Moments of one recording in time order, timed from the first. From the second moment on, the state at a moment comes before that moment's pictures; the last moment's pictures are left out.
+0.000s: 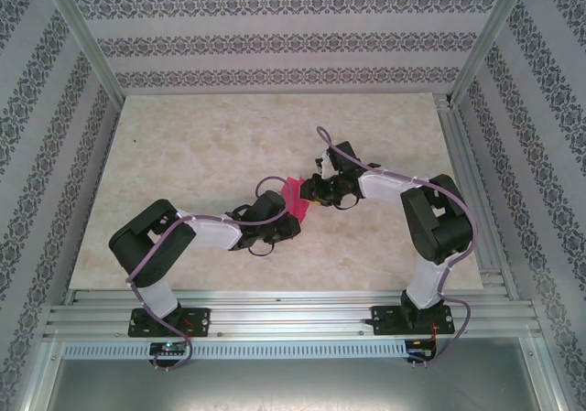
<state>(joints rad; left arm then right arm) -0.81 1.74 0.73 0.18 0.18 -1.05 0.45 1.82 1.05 -0.25 -0.56 0.59</state>
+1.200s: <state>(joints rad) -0.79 1.70 0.76 0.11 0.20 -1.02 0.45 2.02 1.22 -0.38 -0.52 0.47</state>
